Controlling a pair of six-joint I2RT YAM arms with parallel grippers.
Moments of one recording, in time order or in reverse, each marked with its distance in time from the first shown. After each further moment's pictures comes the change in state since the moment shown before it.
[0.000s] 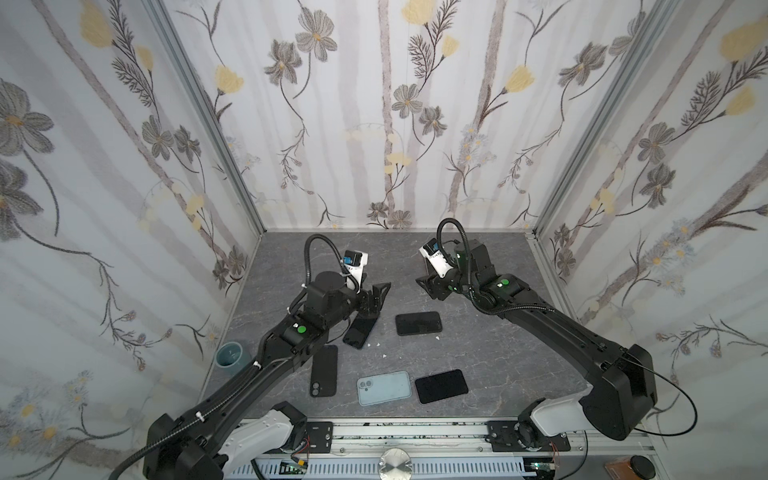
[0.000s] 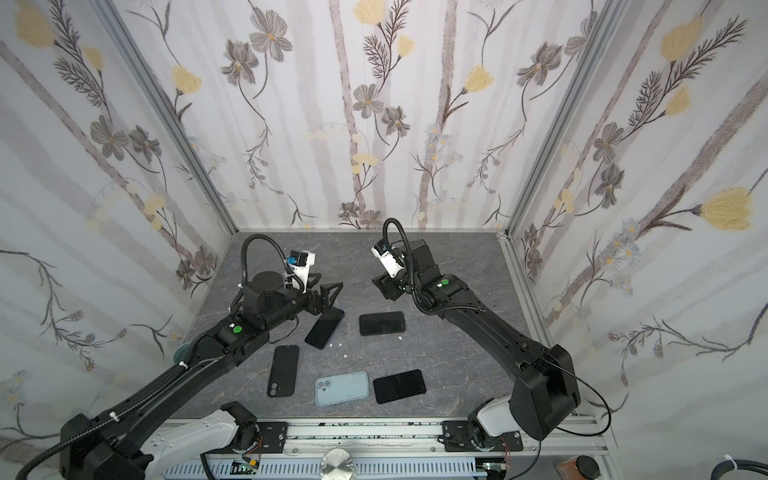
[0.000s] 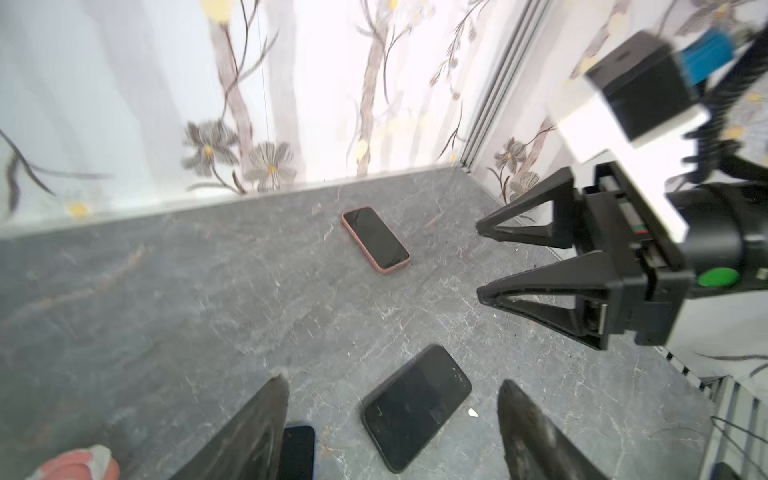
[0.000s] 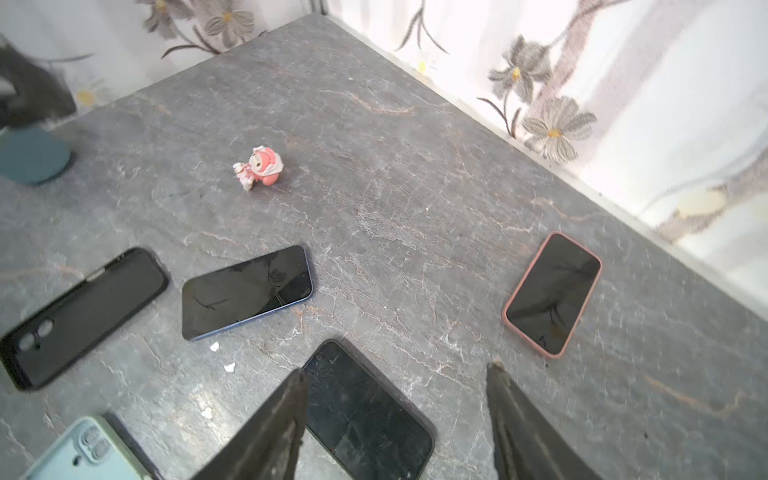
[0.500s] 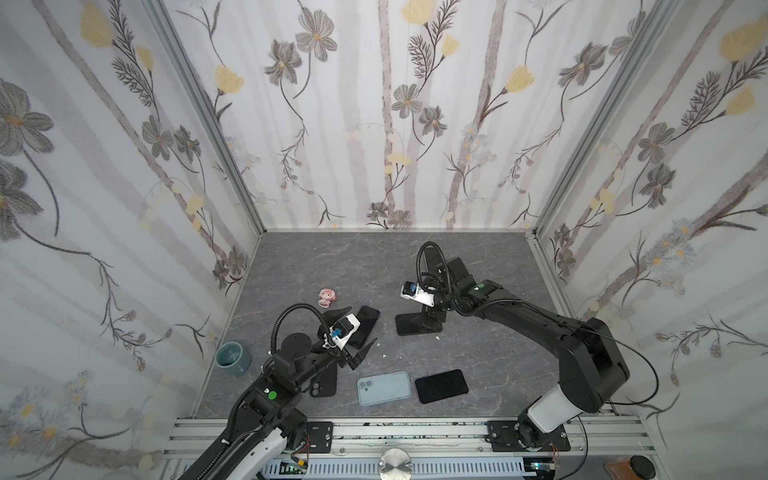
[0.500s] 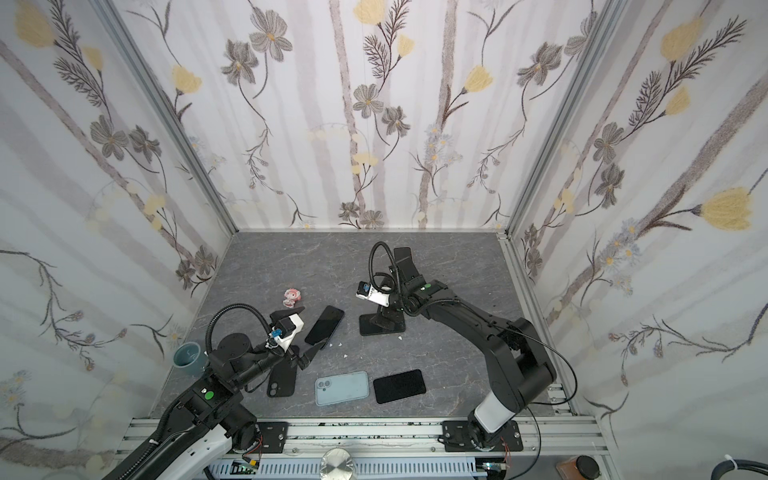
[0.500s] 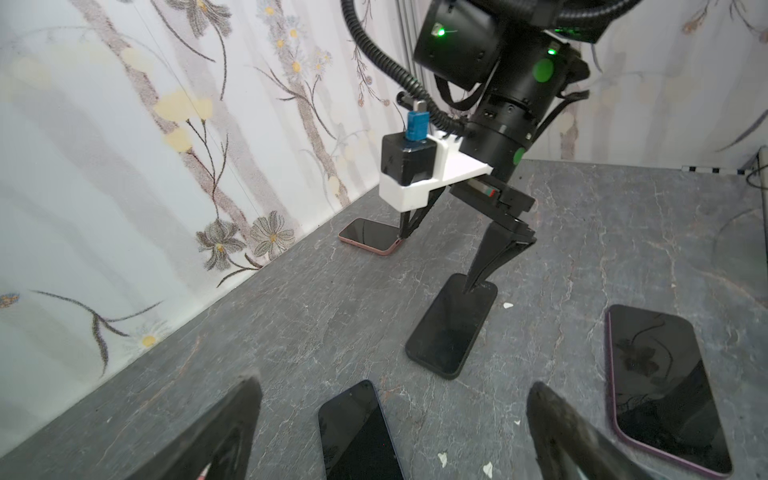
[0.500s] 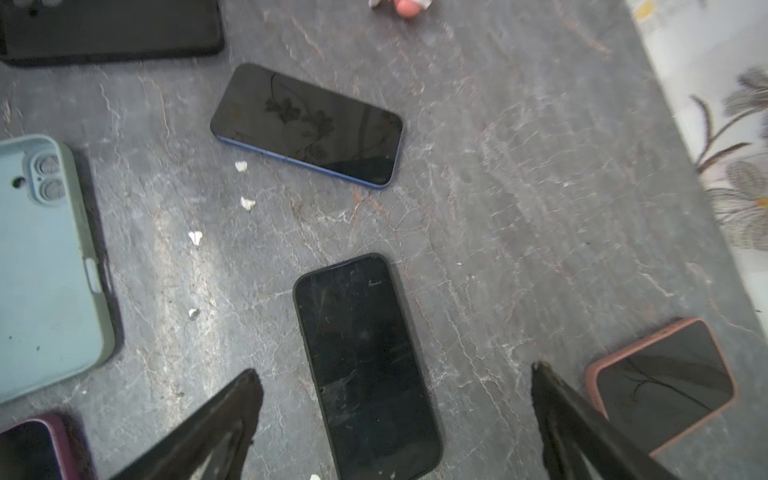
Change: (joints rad) left arm -0.002 -0.515 -0.456 0.026 0.109 0.481; right arm 0.003 0.251 -0.009 -0.103 -0.150 -0.520
